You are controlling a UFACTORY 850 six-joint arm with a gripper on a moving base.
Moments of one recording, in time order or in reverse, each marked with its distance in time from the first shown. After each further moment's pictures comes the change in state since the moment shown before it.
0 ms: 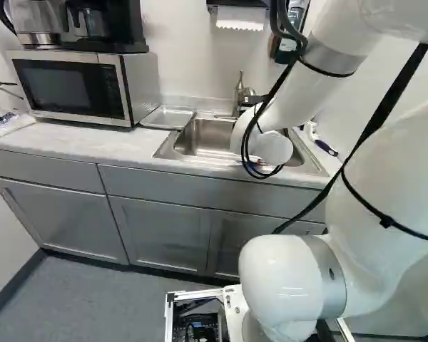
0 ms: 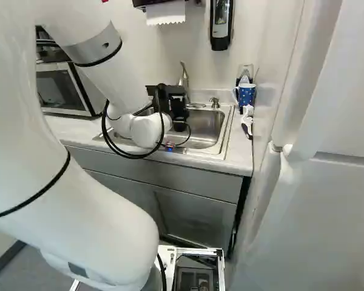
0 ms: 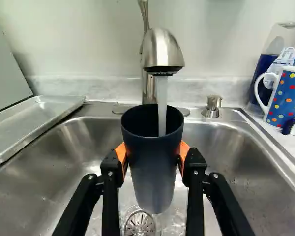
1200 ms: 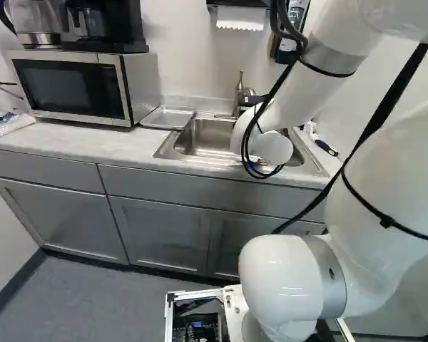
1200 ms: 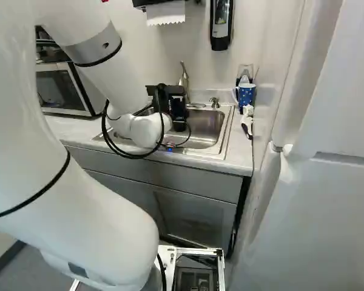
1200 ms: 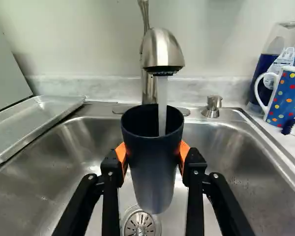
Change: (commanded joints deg) arm 0.0 0.0 0.0 0.0 0.0 0.0
